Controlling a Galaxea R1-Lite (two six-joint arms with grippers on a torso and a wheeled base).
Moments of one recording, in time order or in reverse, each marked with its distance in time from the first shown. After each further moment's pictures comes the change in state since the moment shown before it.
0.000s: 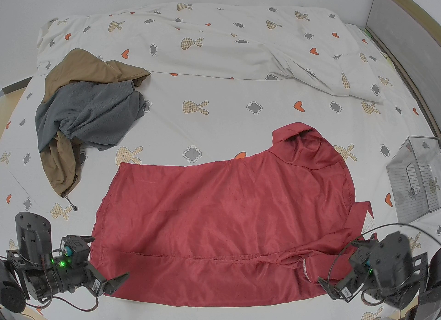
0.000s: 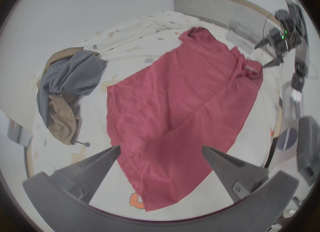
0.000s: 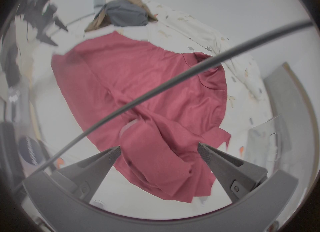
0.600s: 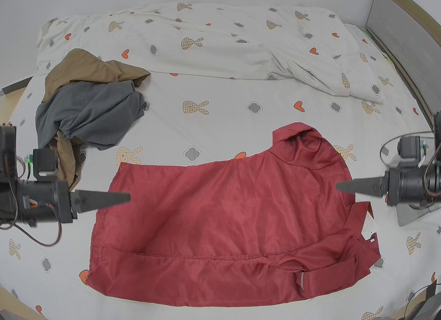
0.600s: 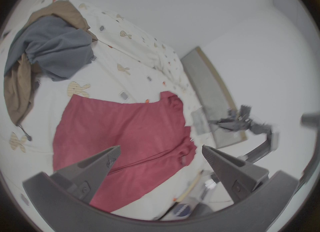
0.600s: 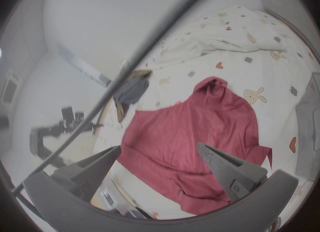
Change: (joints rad) left arm 0.200 -0.053 -0.546 0.433 -0.725 -0.642; right arm -0.575 -0.170 -0.527 0.373 1.015 0.319
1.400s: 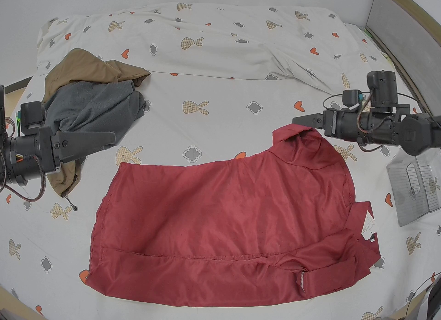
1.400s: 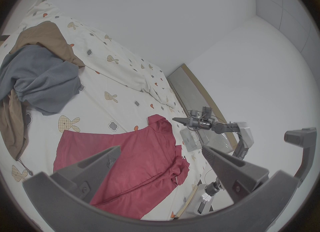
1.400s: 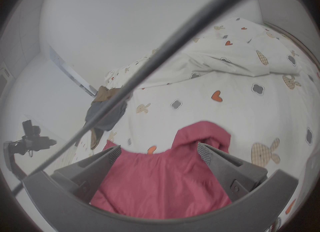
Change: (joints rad) left arm 0.100 0.047 -0.173 -0.076 -0.145 -0.039; right arm -0.080 0.554 -0.504 -0.160 -0.066 -0.028
